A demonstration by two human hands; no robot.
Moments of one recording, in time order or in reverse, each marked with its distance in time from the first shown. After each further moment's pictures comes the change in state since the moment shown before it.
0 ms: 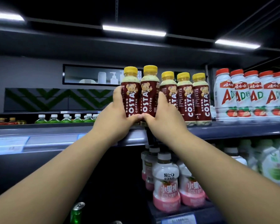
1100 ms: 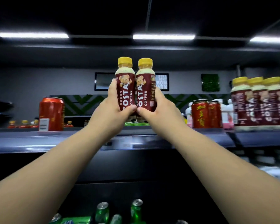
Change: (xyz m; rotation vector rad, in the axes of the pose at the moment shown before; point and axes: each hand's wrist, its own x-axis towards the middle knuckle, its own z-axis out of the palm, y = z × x) left_hand -0.029 -0.139 -0.190 0.001 0.106 -0.071; right_hand -0.010 -0.211 0.085 0.261 -0.044 -0.133
